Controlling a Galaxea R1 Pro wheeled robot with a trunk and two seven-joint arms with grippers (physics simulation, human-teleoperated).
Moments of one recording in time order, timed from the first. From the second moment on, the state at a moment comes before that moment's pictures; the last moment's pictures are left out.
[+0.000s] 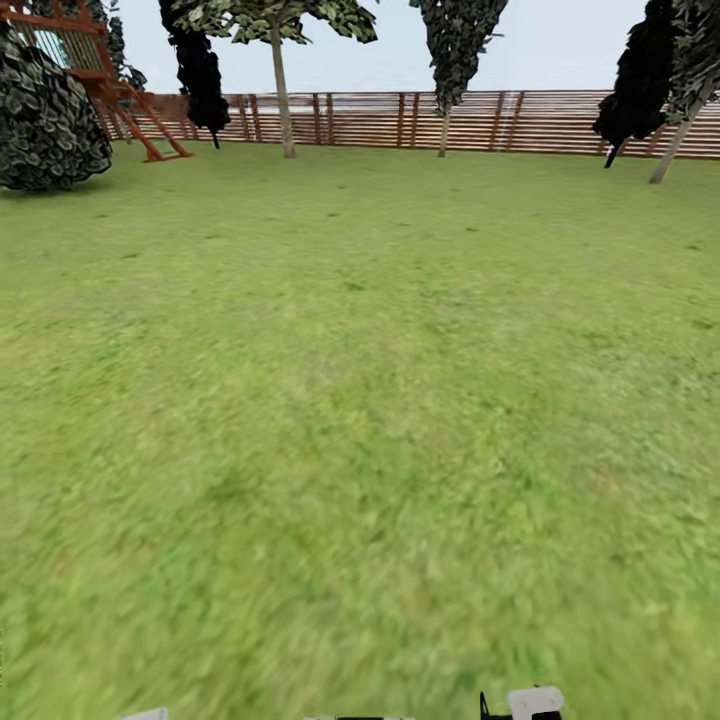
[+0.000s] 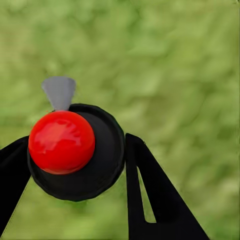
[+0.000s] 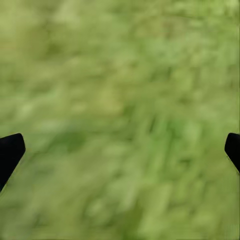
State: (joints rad) left arm -0.30 0.16 0.56 -0.15 -0.27 -0.43 -0.14; right arm -0.37 -0.01 0.22 -0.03 0.04 -0.60 -0.30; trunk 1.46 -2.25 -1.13
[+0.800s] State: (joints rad) left arm -0.30 0.16 0.56 -0.15 -0.23 -0.43 -0.14; right arm -0.36 -0.01 0.22 -0.03 0.04 -0.61 -0.30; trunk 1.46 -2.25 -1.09
